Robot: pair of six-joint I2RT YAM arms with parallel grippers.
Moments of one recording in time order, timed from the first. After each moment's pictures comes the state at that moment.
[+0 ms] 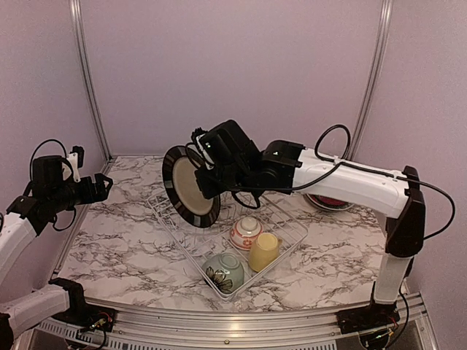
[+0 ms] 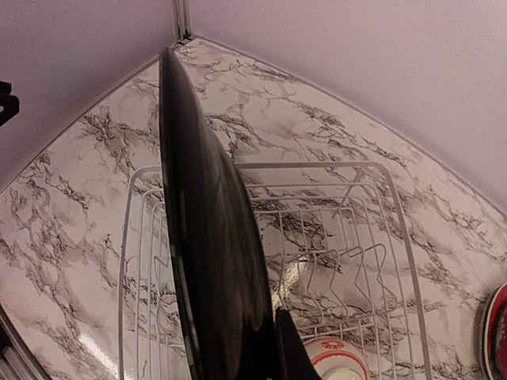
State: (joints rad) left arm -0.08 0.79 0.72 -0.42 0.09 -0.20; right arm 1.15 1.93 1.90 -0.63 0.47 0.28
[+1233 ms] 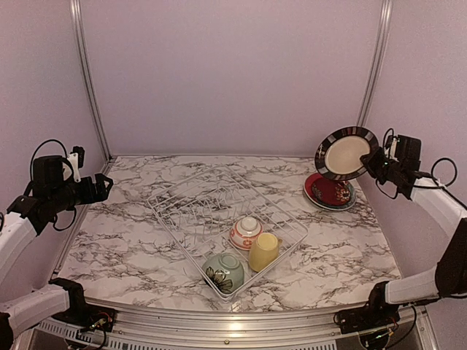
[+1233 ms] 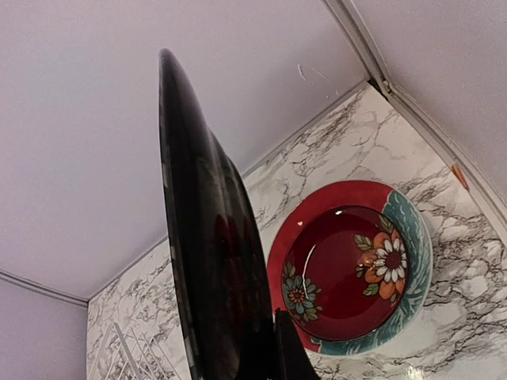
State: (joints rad) left arm -0.08 0.80 0.72 -0.42 0.09 -0.20; right arm -0.13 1.19 0.94 -0.13 -0.26 0.68
